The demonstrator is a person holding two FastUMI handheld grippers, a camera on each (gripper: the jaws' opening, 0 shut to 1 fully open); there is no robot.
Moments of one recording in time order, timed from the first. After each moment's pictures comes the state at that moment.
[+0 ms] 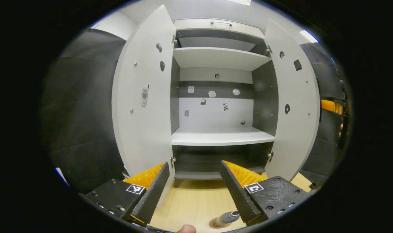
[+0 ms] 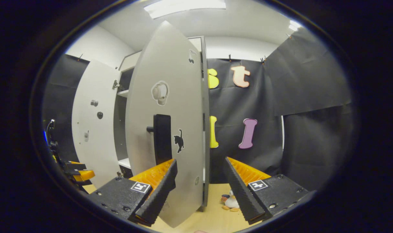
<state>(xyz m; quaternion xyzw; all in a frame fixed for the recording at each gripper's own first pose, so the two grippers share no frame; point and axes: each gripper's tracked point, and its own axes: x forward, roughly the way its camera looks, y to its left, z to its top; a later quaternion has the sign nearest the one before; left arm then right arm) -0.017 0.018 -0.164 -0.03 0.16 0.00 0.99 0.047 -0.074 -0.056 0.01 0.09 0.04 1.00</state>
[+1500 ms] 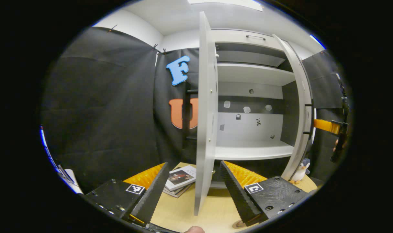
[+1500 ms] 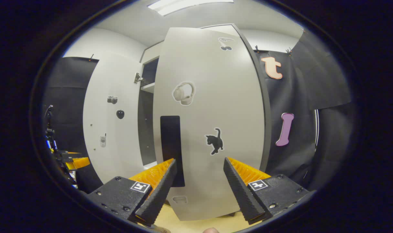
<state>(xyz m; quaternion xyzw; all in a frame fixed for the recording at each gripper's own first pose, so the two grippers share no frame) -0.031 0.152 -0.105 -0.01 0.12 0.11 0.99 0.112 0.058 -0.072 0.03 0.11 0.15 0.98</state>
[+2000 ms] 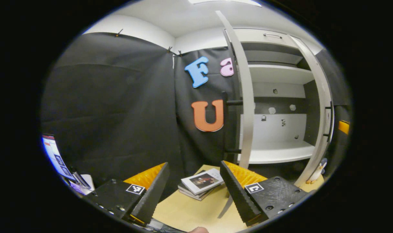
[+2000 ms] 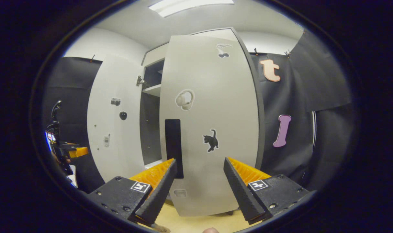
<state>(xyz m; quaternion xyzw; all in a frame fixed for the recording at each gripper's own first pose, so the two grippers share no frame) -0.031 0.217 -0.084 0.02 0.13 0.20 0.97 0.085 0.038 -0.063 0.04 0.10 0.14 0.98</state>
